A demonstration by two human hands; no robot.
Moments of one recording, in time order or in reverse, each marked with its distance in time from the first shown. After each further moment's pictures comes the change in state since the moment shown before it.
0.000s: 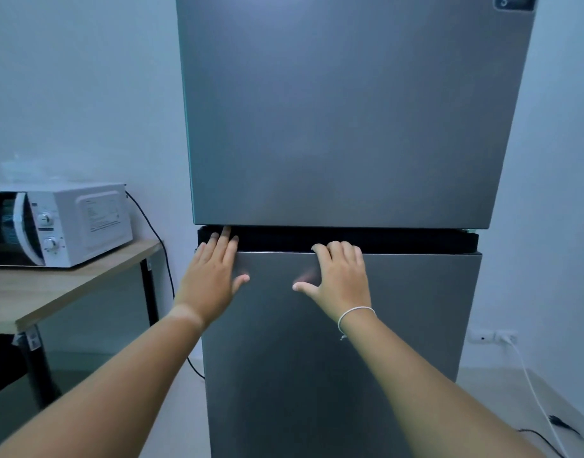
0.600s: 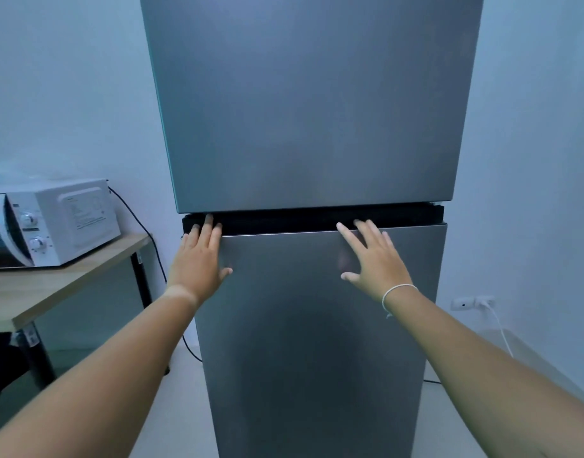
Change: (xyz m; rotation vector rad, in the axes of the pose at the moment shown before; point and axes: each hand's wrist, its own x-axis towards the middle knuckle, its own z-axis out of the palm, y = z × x) left_hand -0.005 0.009 -0.015 0.061 -0.100 -0.022; right_hand -0.034 0.085 -0.034 -0.064 -0.205 0.054
